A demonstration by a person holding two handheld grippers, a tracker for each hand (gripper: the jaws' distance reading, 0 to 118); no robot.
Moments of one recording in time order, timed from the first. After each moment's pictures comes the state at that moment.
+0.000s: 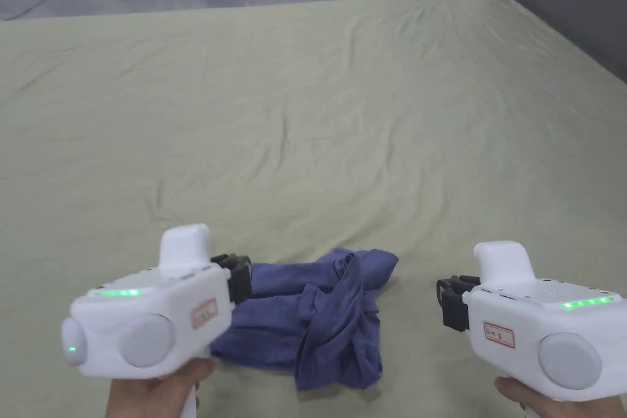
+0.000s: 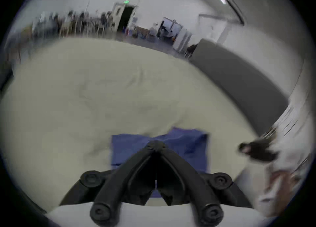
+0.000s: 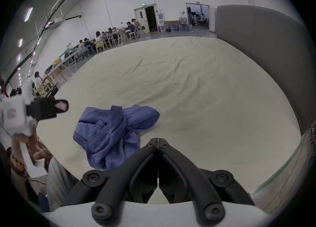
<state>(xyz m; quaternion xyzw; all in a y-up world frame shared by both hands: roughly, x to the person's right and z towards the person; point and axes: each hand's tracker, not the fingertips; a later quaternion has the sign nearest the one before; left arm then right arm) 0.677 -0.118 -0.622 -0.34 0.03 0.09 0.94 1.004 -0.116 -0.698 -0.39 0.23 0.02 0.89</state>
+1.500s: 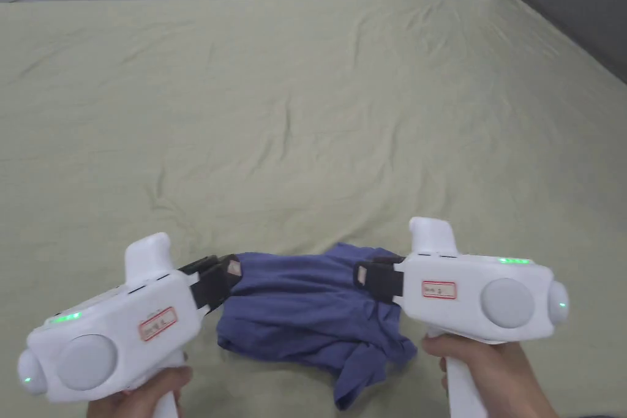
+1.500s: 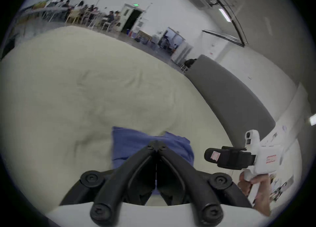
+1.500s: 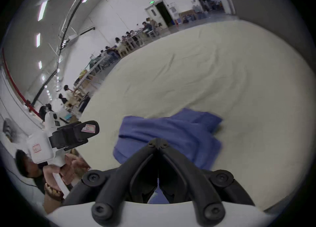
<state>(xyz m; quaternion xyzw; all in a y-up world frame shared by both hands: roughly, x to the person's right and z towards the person) 0.624 -0.131 -0.590 -0.28 -0.01 0.30 0.91 0.940 -0.135 -0.733 -0.44 0.36 -0.12 0.82</state>
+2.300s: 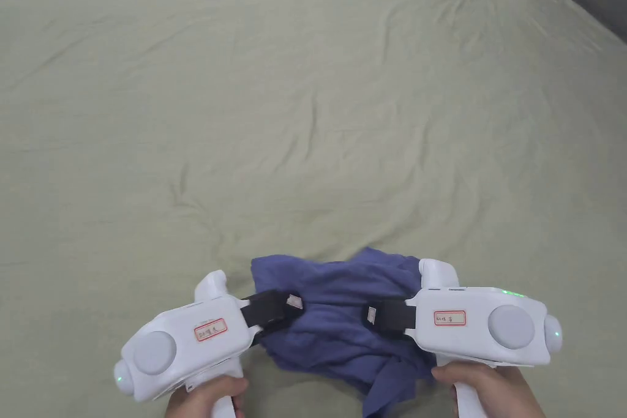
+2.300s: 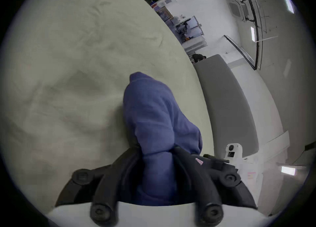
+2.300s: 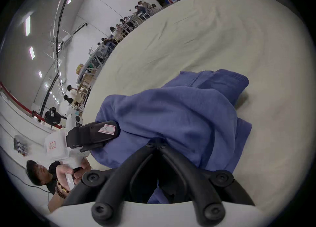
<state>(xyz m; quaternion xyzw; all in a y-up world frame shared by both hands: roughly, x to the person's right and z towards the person) 0.626 -0.228 -0.645 -0.35 -0.05 0.46 0.81 0.931 -0.206 -0.760 -0.51 0.35 -0.15 0.77</state>
